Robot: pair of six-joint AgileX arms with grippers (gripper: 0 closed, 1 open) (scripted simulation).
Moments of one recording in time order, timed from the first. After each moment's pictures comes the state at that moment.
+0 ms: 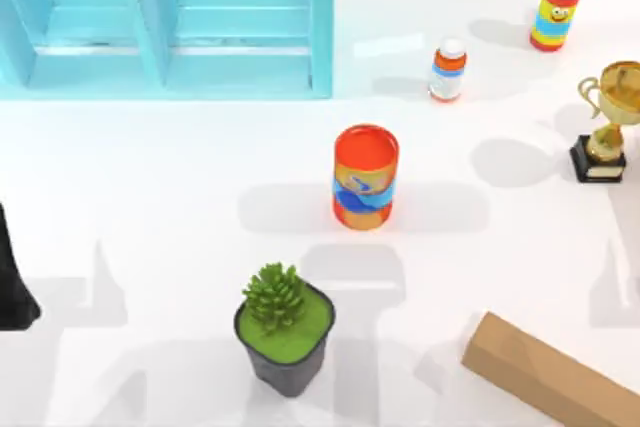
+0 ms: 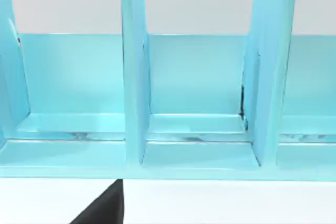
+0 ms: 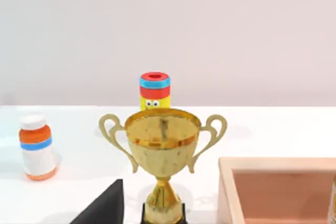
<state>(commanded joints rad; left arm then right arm) 0.00 0.00 0.00 0.00 0.00 0.00 0.00 0.00 0.00 0.00 0.00 0.00</state>
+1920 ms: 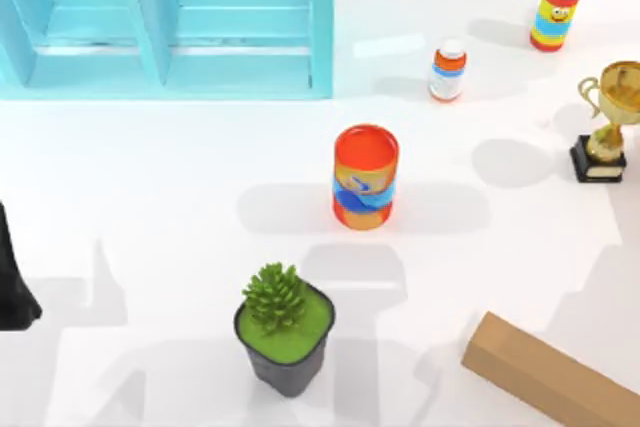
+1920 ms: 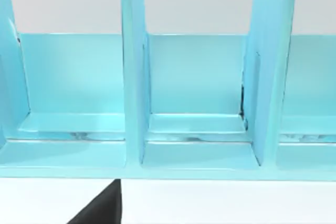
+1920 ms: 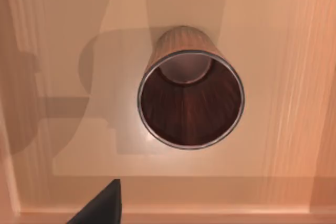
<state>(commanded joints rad) 0.00 0.00 0.00 0.00 0.00 0.00 -0.55 1.77 1.53 -1.33 0.00 -0.54</state>
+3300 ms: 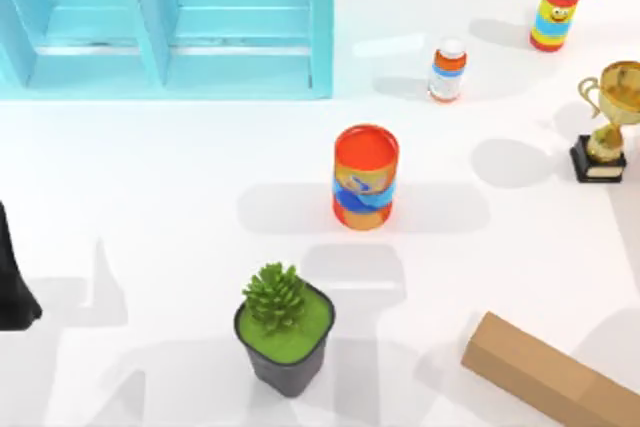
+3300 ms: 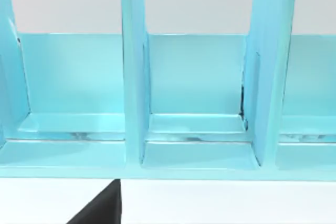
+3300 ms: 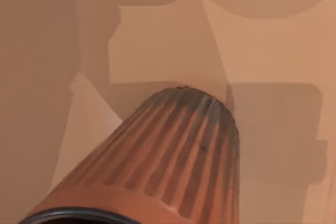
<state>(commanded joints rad) 0.00 0.00 0.00 0.00 0.00 0.00 -0.55 1.84 1.21 -0.95 0.00 -0.54</state>
